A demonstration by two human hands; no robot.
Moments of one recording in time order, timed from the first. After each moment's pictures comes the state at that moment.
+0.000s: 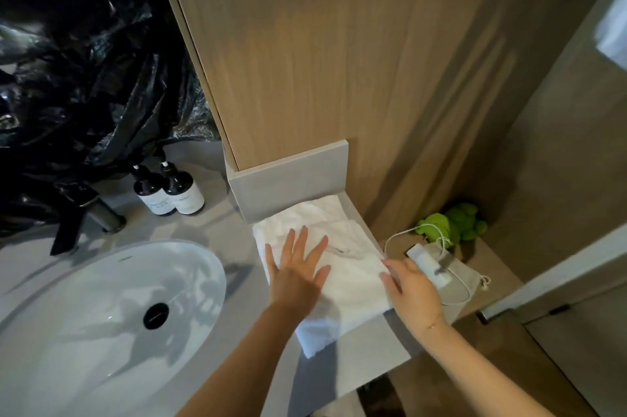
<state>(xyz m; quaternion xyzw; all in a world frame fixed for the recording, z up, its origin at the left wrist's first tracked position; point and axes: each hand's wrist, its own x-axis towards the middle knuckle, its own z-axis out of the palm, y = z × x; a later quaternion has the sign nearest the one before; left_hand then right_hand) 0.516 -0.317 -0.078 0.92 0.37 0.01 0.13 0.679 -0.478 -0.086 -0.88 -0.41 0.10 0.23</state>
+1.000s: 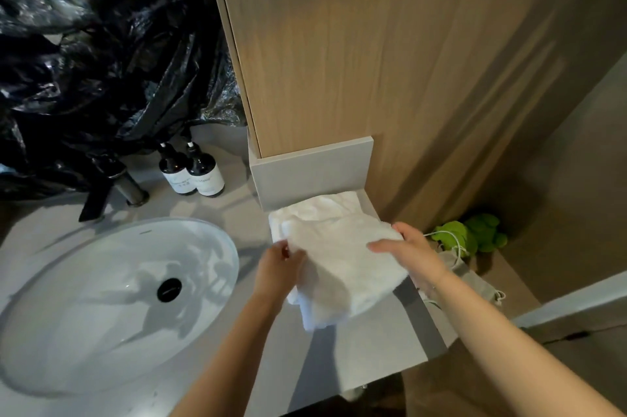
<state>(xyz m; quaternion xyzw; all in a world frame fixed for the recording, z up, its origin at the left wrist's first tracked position) 0.486 -0.312 -0.026 0.62 0.57 0.17 0.52 0.691 -0.419 -0.012 -0.71 -0.20 0.45 0.50</state>
